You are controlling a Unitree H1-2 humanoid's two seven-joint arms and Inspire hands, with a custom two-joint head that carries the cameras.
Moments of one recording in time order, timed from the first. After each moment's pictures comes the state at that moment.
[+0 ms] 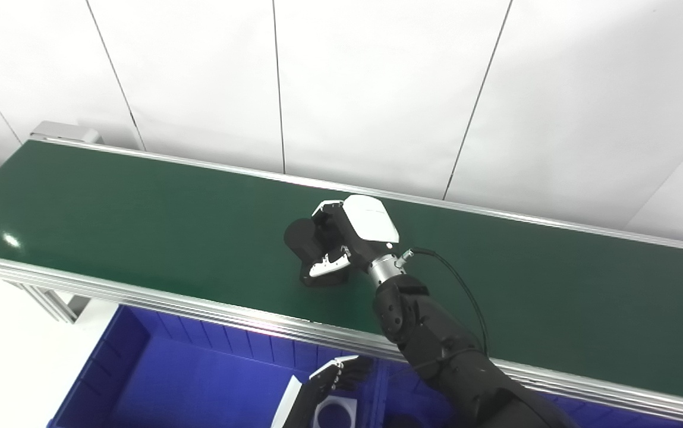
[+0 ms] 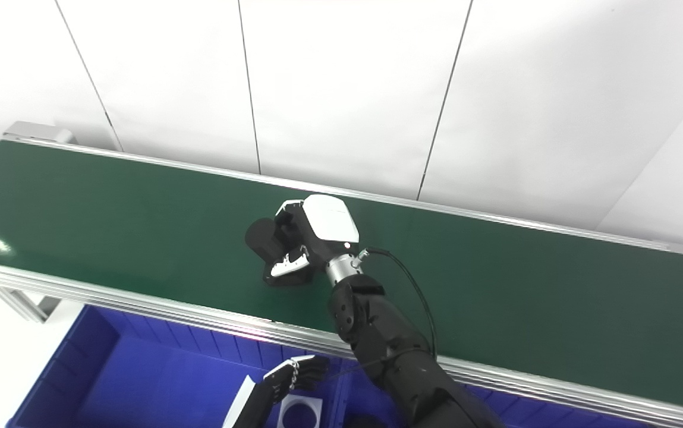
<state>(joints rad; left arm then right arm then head) 0.22 0.12 -0.66 0.23 0.13 -0.43 0.51 -0.81 0.16 0.63 1.15 -0.69 -0.23 -0.46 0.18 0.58</state>
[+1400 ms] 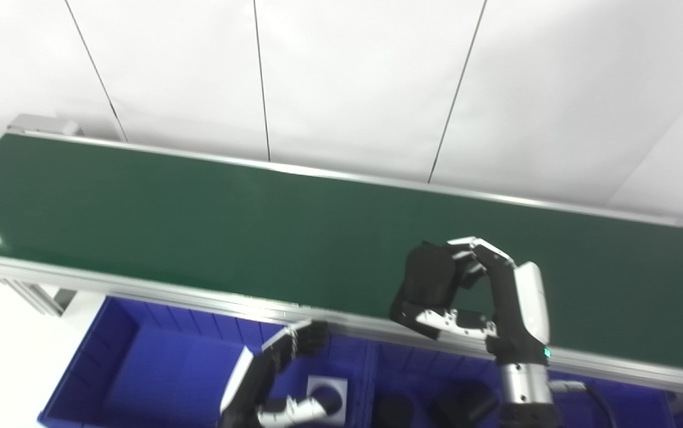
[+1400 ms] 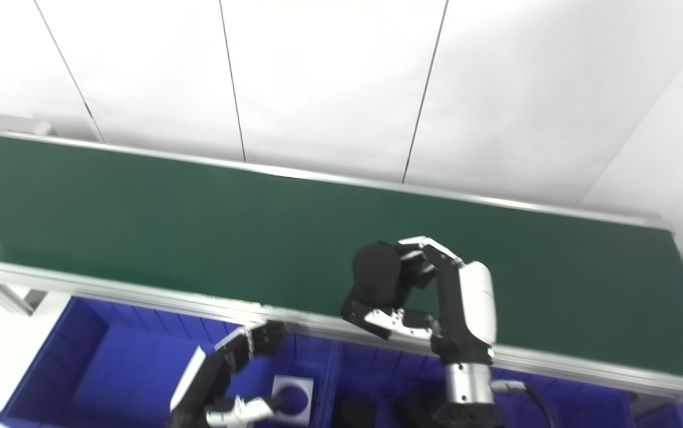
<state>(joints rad) 0.31 0.15 -0.40 0.07 0.04 -0.43 0.19 0.08 -0.09 0.26 -0.24 -0.56 -0.06 -0.15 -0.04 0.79</state>
